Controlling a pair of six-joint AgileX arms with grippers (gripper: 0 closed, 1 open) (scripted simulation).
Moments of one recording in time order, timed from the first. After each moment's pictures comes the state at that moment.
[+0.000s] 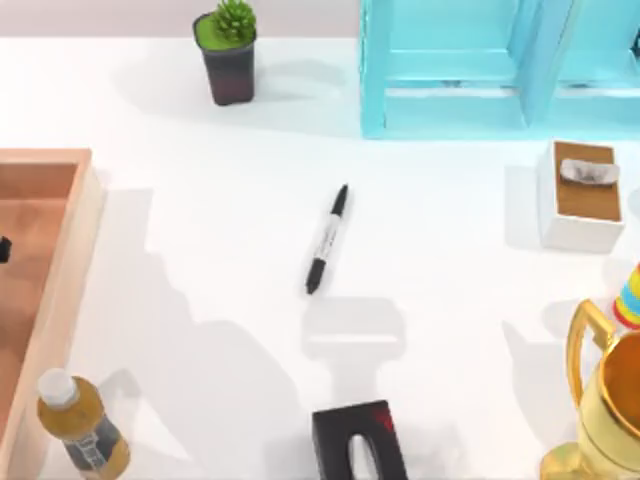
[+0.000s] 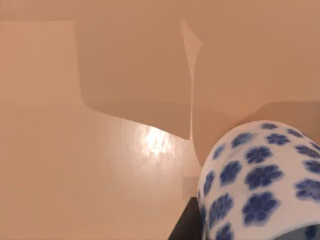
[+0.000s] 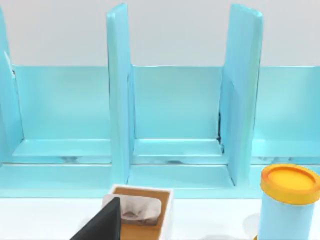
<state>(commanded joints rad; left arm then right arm) 0.23 1.87 1.20 -0.91 0.00 0.25 0.00 0.00 0.00 0.00 0.00 0.00</state>
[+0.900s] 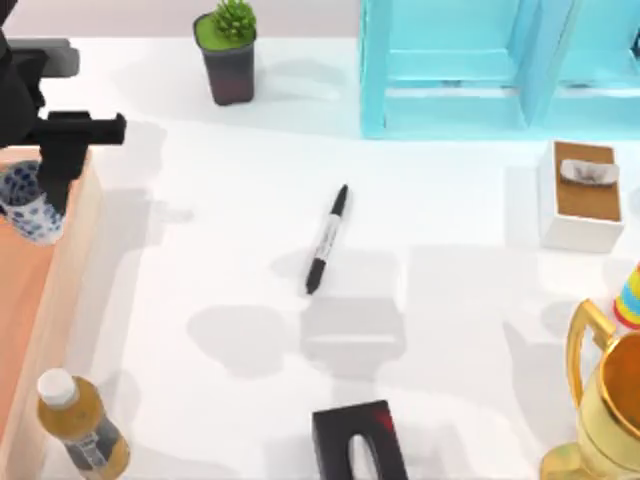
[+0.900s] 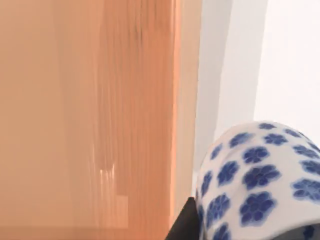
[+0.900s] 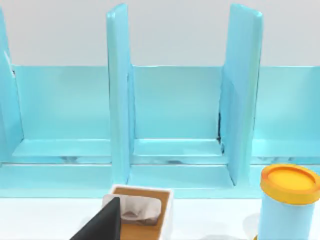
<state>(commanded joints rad) -0.16 1.78 1.62 -1.41 0.00 -0.15 0.00 0.00 0.00 0.00 0.00 0.00</state>
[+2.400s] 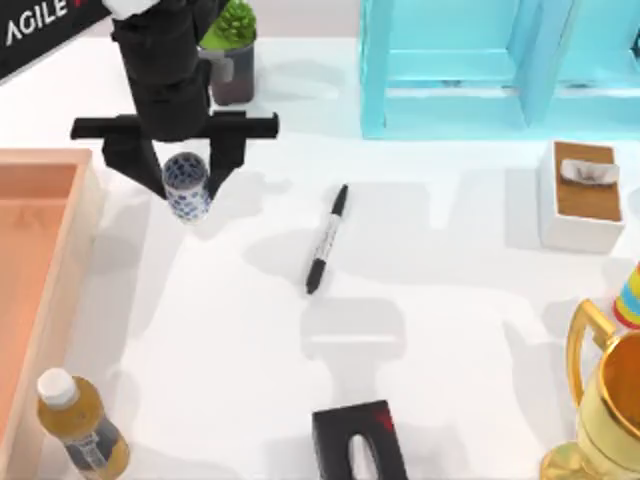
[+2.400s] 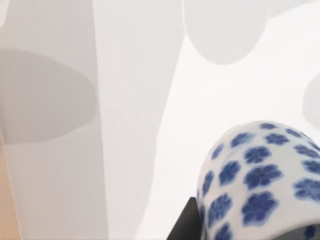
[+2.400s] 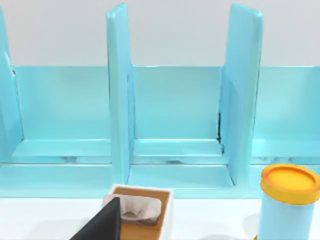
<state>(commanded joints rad) -0.37 2.21 1.94 -1.32 0.00 -0.34 0.00 0.00 0.00 0.00 0.00 0.00</state>
